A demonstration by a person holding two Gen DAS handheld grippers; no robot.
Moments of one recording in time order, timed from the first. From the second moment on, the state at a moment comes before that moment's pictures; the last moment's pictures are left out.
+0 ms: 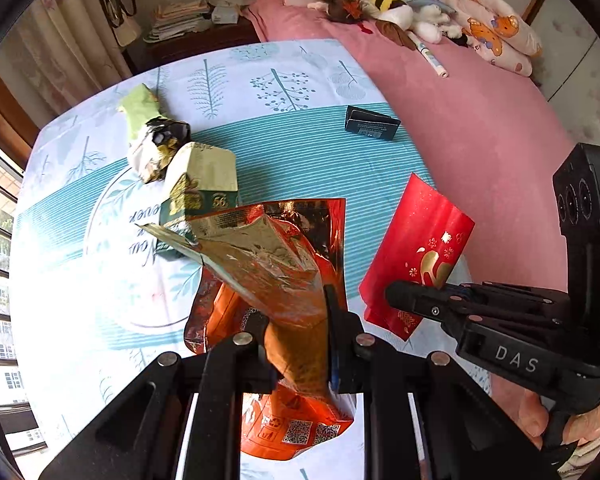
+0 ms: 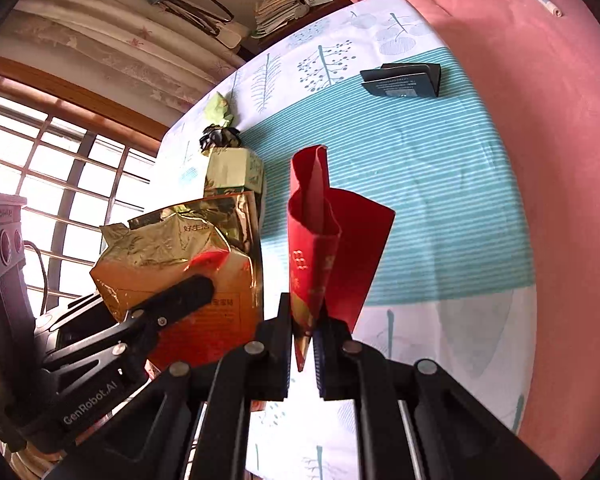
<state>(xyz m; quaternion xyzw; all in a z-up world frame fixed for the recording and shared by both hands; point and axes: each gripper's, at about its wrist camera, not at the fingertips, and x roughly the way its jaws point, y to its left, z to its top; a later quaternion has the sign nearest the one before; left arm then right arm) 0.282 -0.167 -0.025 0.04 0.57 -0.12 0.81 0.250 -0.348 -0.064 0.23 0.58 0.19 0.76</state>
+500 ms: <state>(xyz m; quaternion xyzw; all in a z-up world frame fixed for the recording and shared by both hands) 0.074 -0.069 0.012 0.02 0.52 -0.12 0.85 0.054 -0.270 -0.018 0.20 0.54 0.17 0.80</state>
